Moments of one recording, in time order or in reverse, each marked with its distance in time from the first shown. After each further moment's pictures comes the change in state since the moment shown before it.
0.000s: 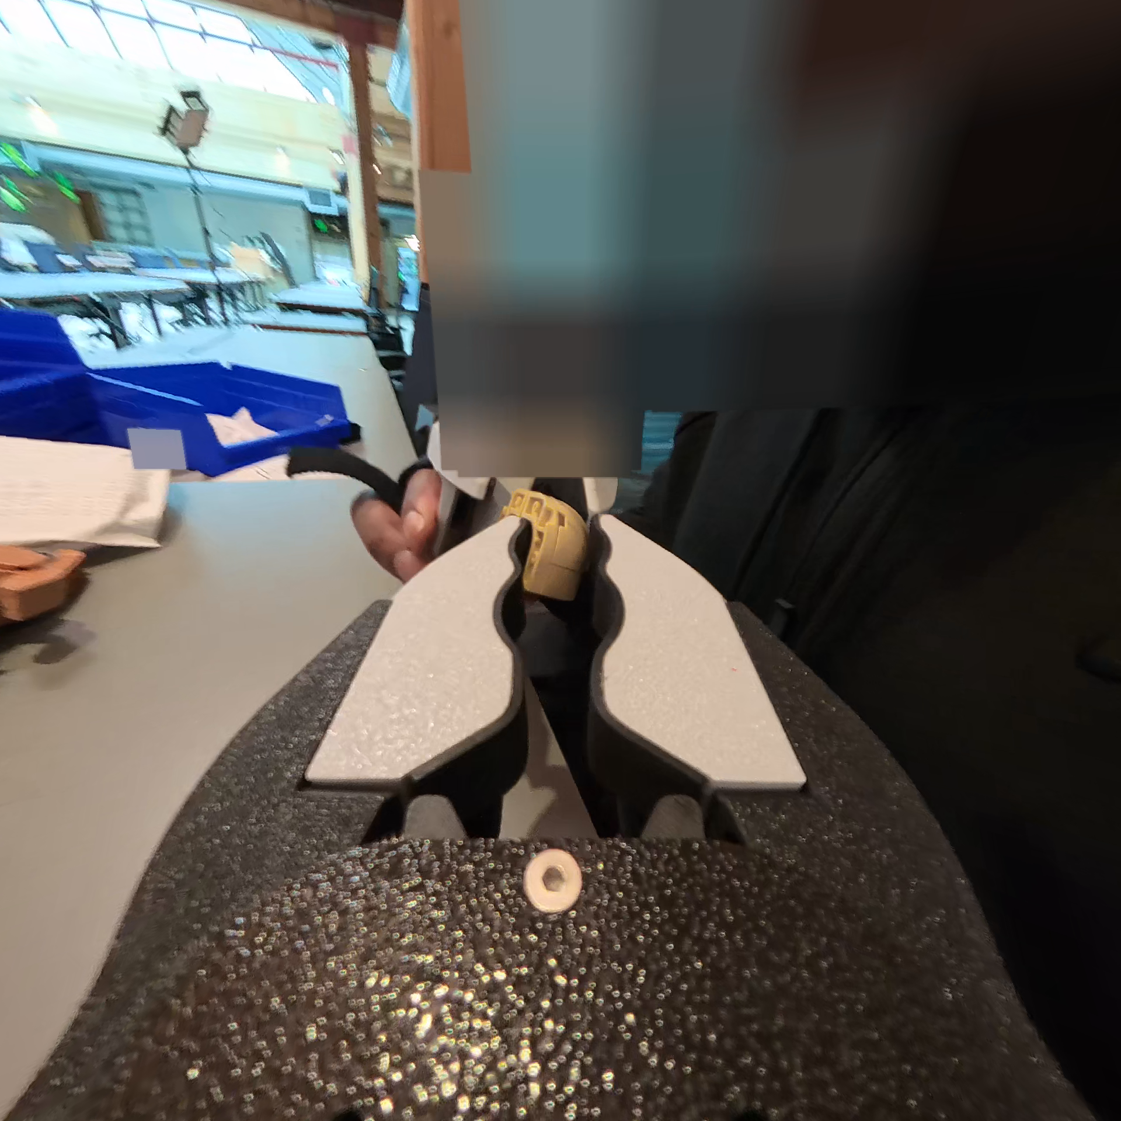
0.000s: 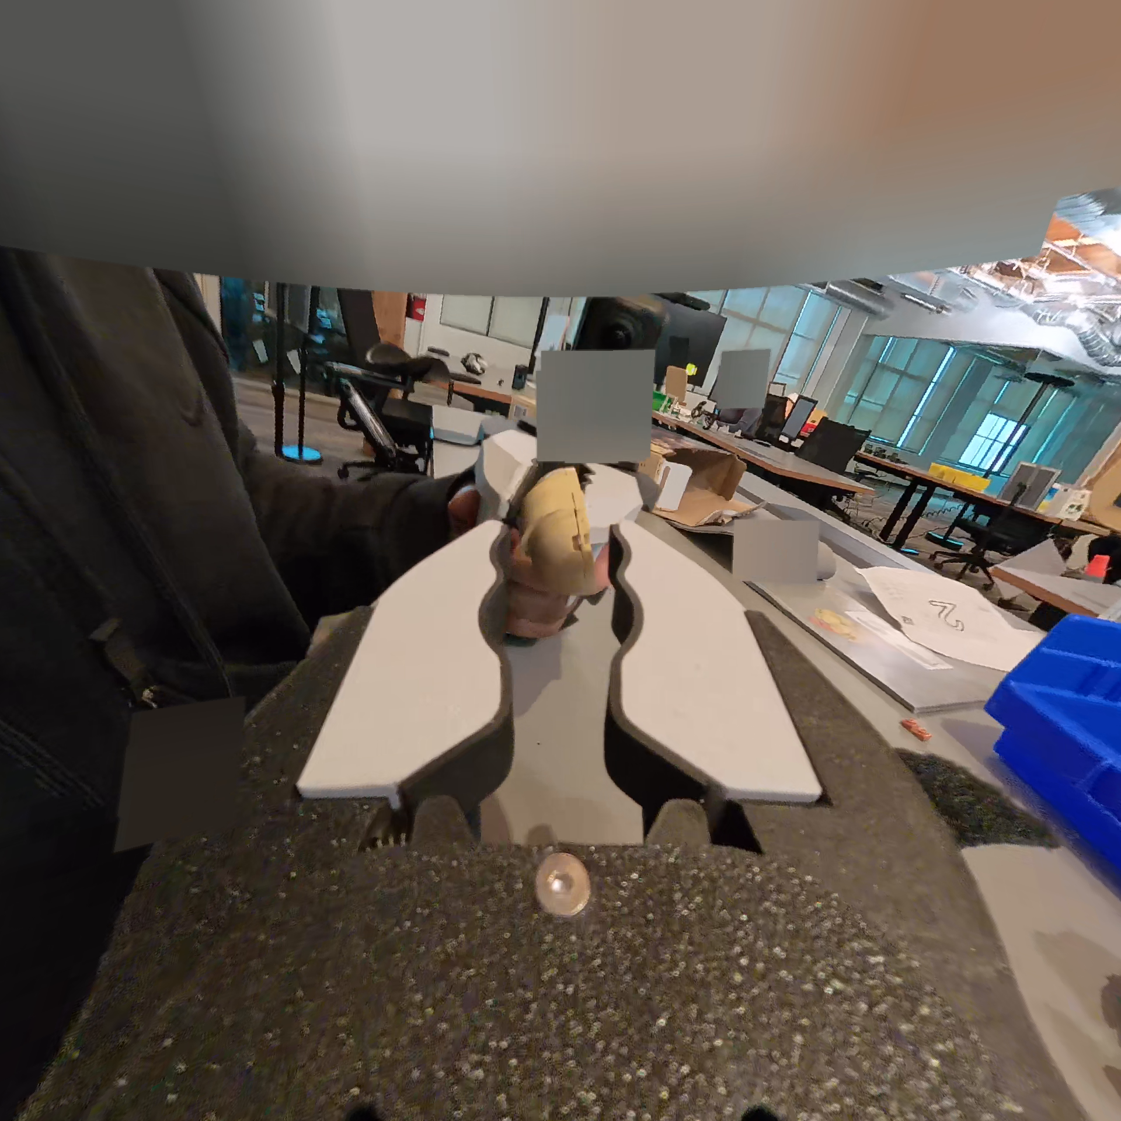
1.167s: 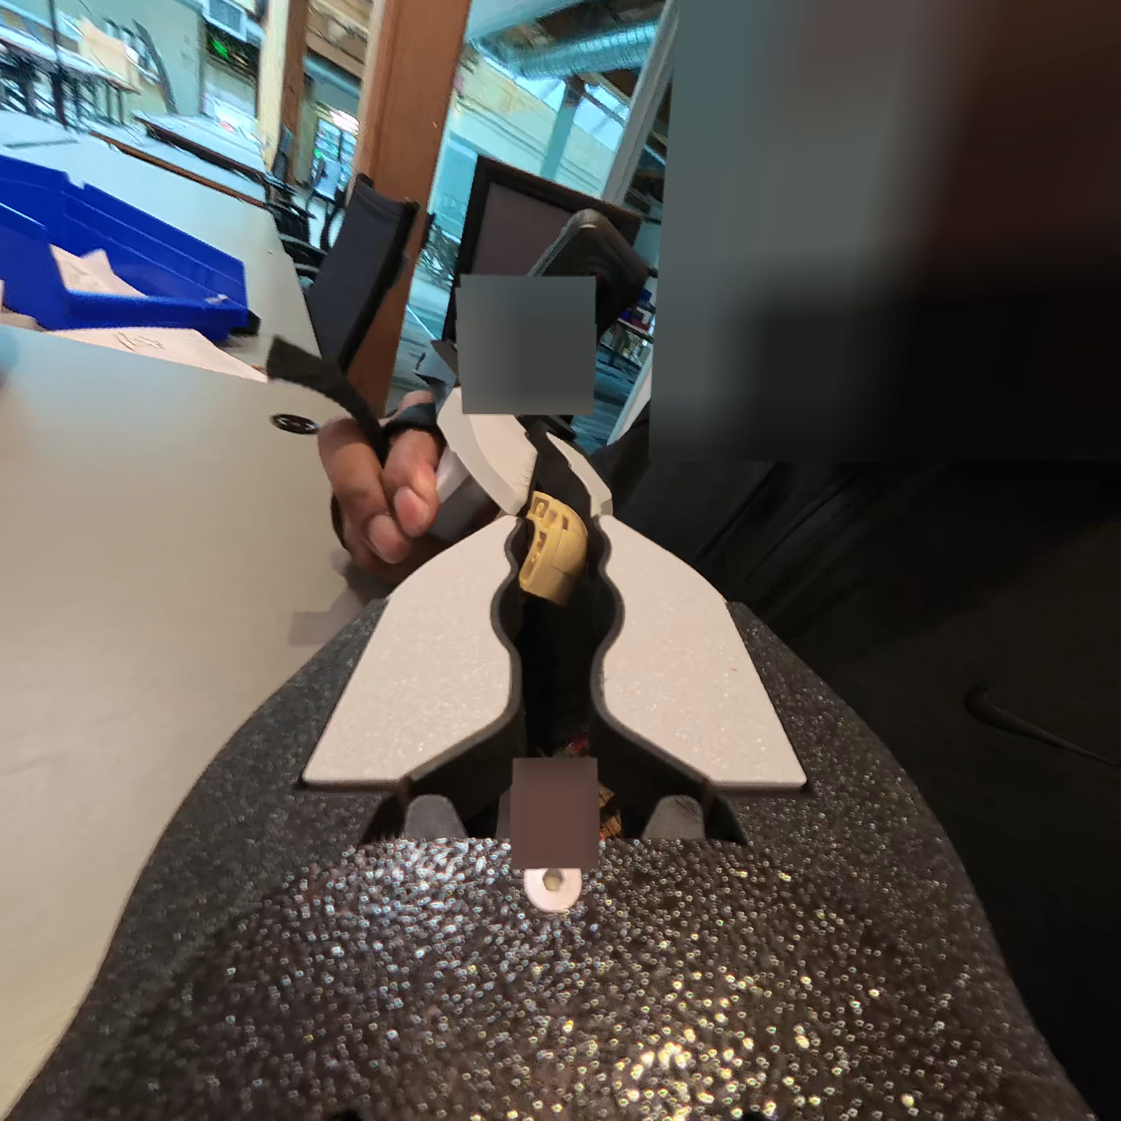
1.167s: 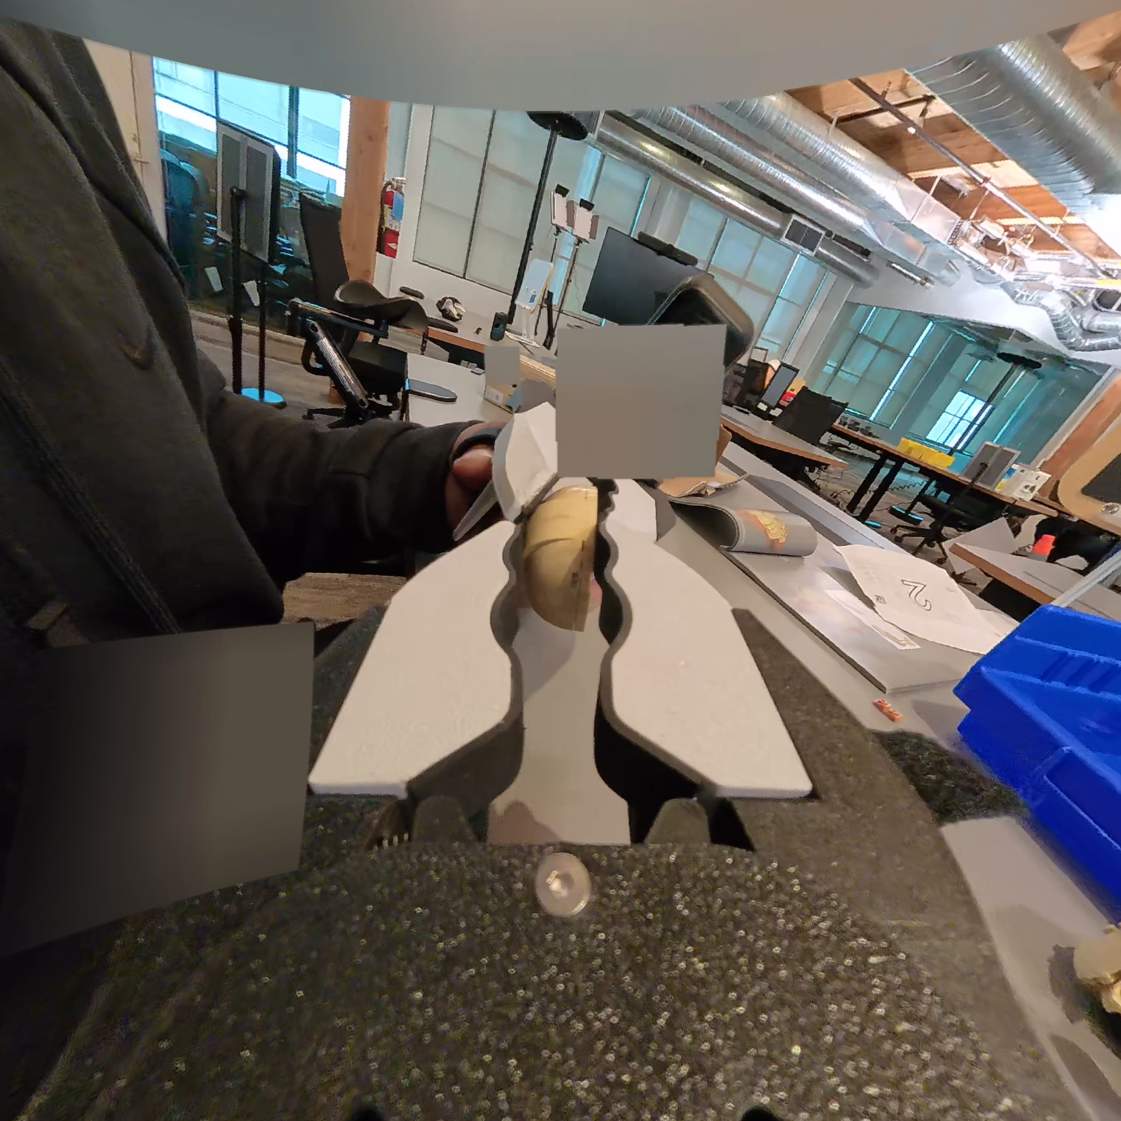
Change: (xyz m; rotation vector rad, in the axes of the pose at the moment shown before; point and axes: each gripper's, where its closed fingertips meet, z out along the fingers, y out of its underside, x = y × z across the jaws) left arm -0.005 0.008 0.003 -0.059 0.100 -0.298; right arm -0.001 0.011 0.010 -0.087 0.029 -0.065
